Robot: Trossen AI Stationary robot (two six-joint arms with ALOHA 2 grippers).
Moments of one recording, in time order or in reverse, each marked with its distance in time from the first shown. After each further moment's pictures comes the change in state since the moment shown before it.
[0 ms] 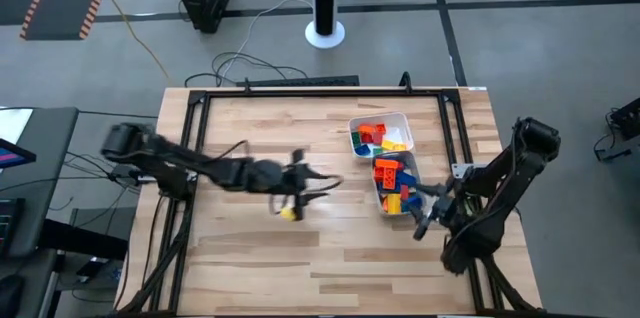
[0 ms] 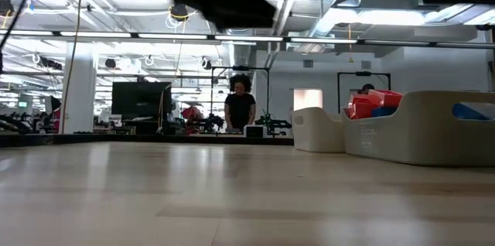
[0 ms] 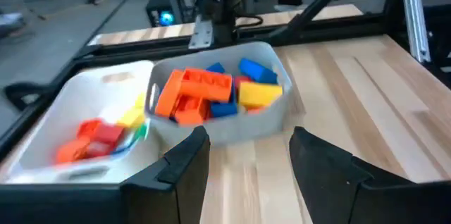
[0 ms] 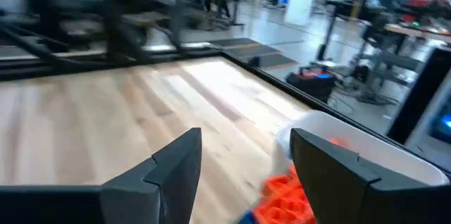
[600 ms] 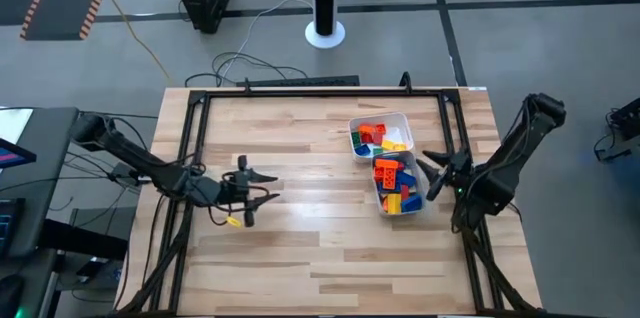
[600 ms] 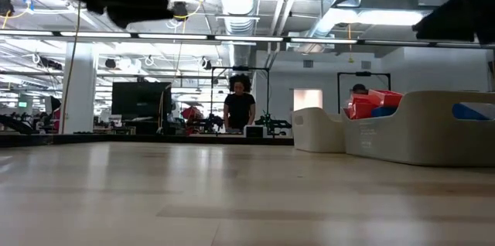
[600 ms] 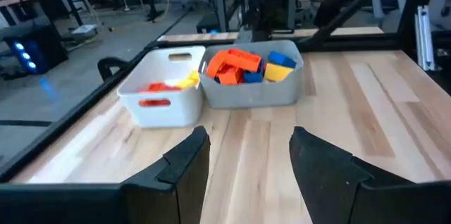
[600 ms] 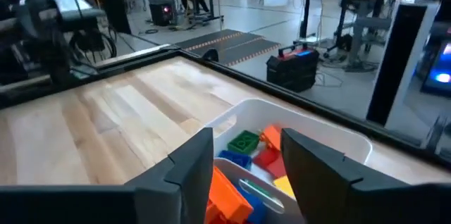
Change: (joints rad) left arm -0.319 -0.561 -0.485 -0.002 -0.505 -0.131; right arm -0.107 -0.536 -0.324 0.014 -0.015 -0.063
